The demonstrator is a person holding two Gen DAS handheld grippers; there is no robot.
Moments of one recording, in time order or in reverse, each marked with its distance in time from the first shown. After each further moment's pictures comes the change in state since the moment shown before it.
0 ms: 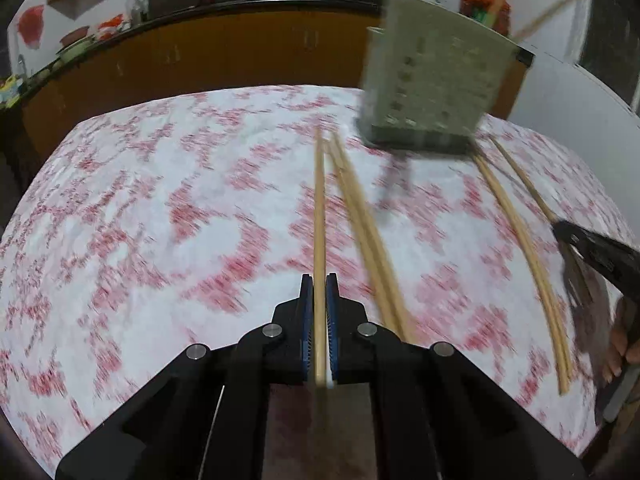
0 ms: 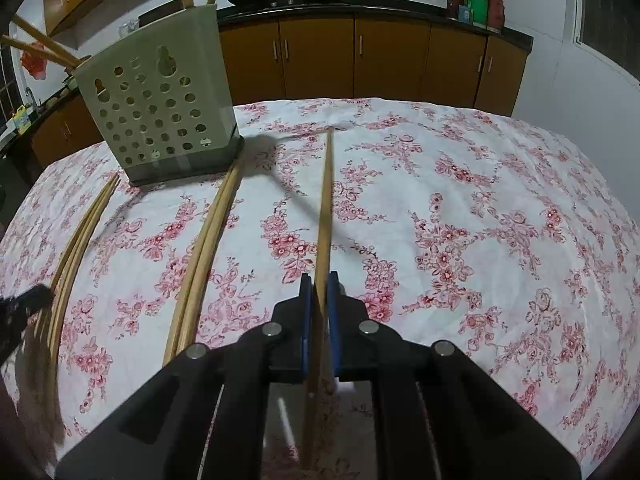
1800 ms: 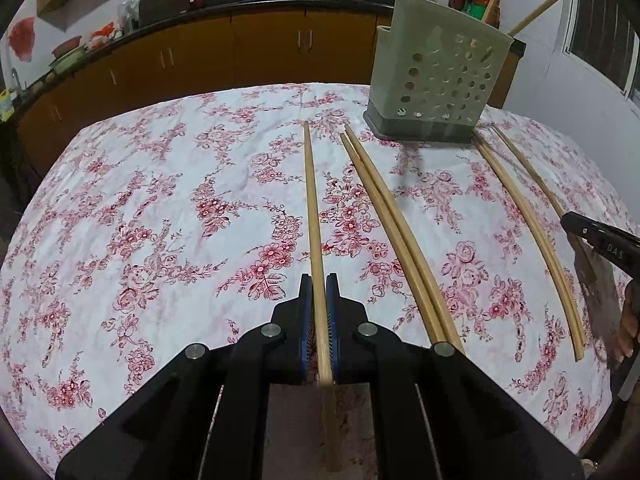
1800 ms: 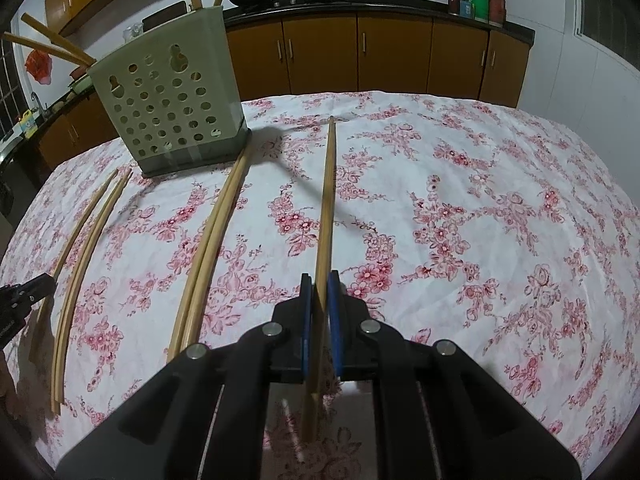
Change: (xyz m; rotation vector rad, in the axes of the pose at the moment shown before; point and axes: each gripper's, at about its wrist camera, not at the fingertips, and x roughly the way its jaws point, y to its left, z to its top) left arm -0.012 0.010 -0.012 0.068 0.007 -0.006; right arm -0.012 0.000 -0.015 0.005 0.007 0.030
